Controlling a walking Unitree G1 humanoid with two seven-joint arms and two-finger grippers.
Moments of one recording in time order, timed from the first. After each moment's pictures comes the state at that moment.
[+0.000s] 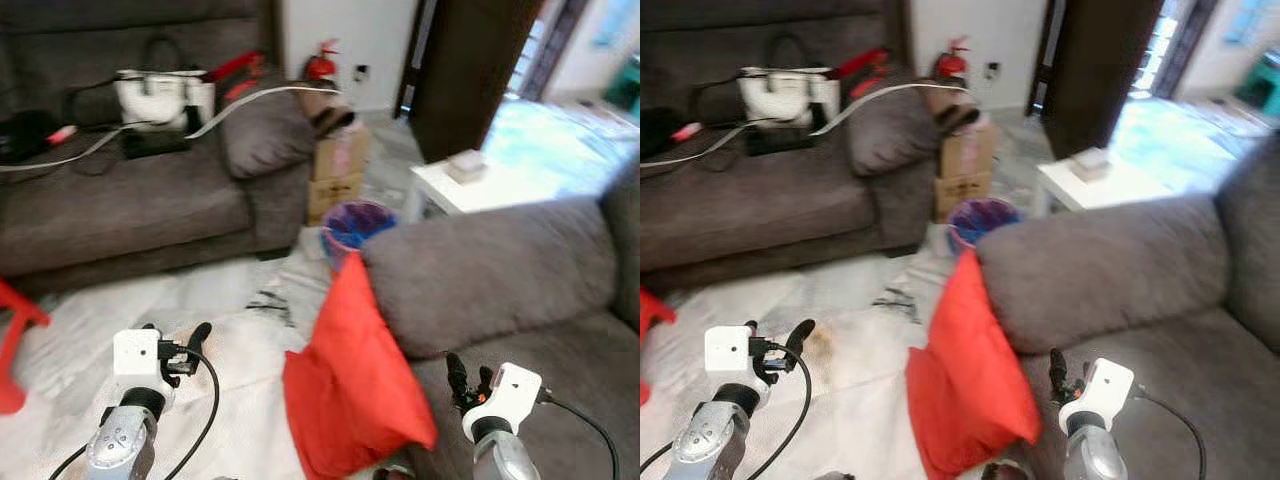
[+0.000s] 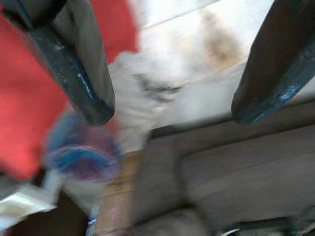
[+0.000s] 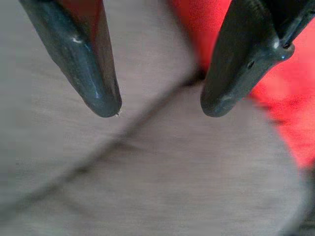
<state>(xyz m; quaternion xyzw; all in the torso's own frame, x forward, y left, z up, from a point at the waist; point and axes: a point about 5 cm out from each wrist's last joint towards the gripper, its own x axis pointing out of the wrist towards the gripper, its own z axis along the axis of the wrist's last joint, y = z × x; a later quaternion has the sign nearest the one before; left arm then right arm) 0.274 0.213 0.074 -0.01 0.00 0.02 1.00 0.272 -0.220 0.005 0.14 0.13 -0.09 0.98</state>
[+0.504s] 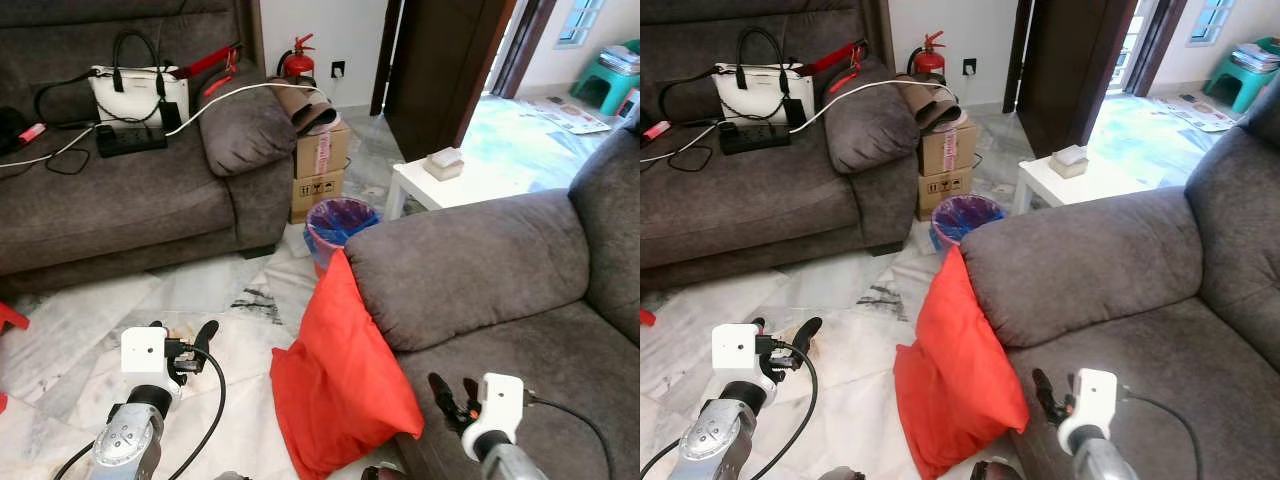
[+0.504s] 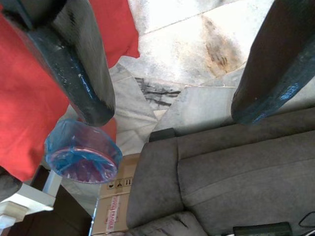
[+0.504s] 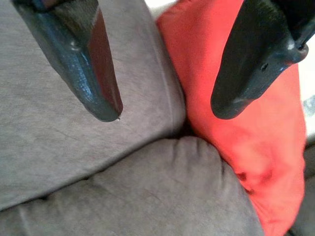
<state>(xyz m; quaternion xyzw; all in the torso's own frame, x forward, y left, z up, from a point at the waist) 0.269 0.219 0.071 0.00 0.01 0.03 1.00 0.264 -0.225 -0.005 0.08 0.19 0.04 0.98</state>
